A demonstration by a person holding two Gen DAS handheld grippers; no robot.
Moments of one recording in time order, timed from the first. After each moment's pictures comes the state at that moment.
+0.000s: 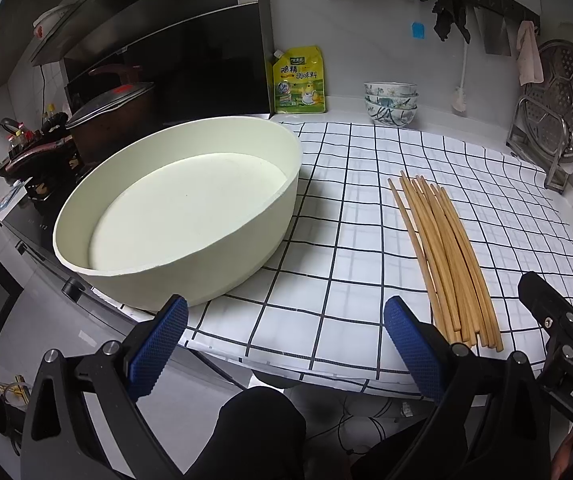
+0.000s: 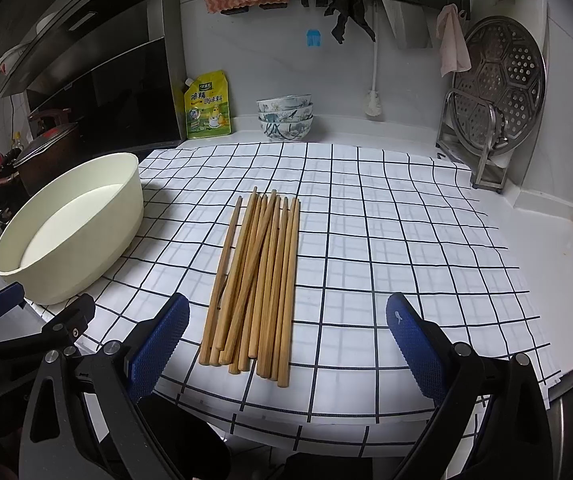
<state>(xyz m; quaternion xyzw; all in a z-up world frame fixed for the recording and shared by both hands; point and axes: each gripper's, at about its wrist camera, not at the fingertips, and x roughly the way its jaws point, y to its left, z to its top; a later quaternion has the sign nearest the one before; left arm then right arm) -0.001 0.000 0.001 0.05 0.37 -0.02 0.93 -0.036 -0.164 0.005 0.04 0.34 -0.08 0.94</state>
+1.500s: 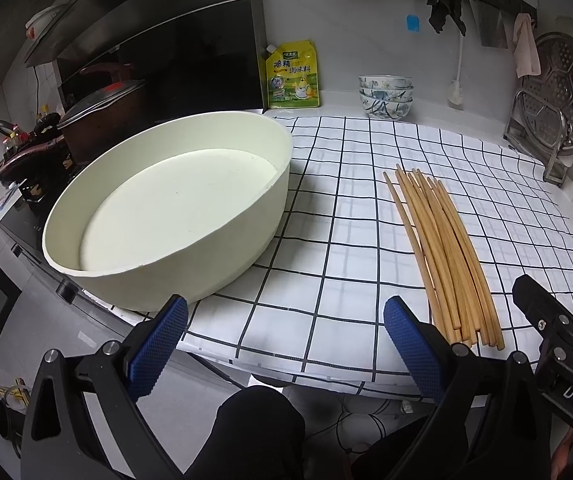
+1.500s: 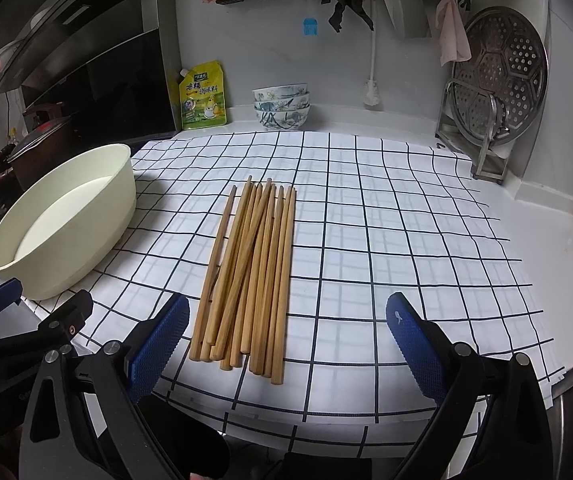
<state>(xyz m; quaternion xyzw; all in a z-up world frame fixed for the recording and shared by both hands) 0.004 -0.008 -0.006 0.05 0.37 -0.03 0.93 -0.031 -0.171 -0.005 0.05 0.35 -0.08 0.93</state>
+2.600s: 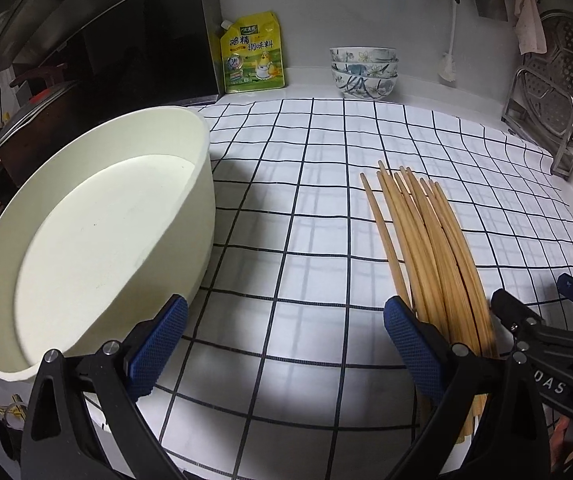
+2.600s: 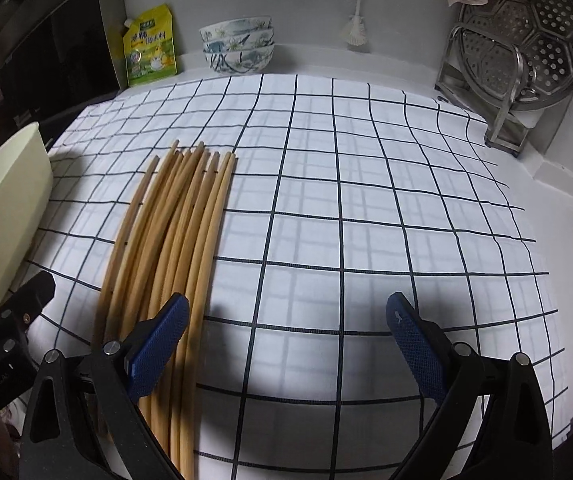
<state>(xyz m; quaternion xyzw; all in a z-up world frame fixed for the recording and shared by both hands) 0.088 -0.055 -0.031 0.07 0.41 -0.06 0.91 0.061 -0.226 -0.051 0.05 0.45 -0.11 0.88</state>
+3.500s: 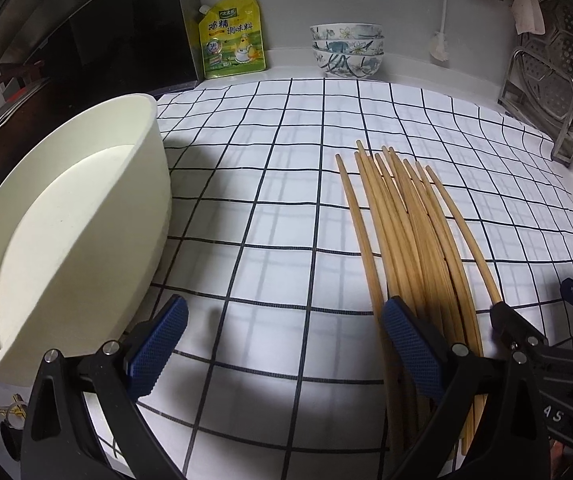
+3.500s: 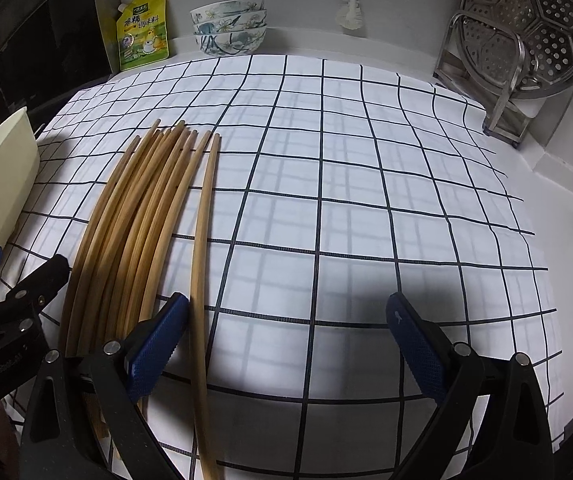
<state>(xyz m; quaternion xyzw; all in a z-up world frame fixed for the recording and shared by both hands) 0.102 -0.083 -0.049 0.08 0.44 -0.07 0.89 0.058 -0.240 -0.063 0.04 0.47 -0.11 0.88</state>
